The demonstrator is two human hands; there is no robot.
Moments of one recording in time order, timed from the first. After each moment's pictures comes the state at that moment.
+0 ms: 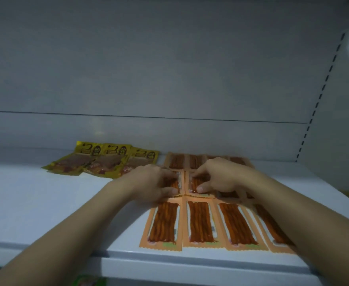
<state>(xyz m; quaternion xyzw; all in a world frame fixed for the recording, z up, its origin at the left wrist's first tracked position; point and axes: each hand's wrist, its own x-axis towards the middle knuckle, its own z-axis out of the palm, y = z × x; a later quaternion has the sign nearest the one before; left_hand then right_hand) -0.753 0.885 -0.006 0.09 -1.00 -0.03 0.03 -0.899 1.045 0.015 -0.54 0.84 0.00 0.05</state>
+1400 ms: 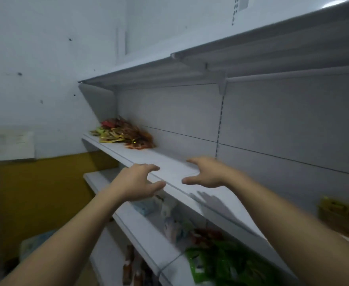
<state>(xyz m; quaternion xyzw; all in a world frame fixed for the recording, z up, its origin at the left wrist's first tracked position) -0.155 0.637 0.046 0.53 -0.82 0.03 0.21 -0.389 0.643 0.085 -0.78 0.61 -0.10 0.01</state>
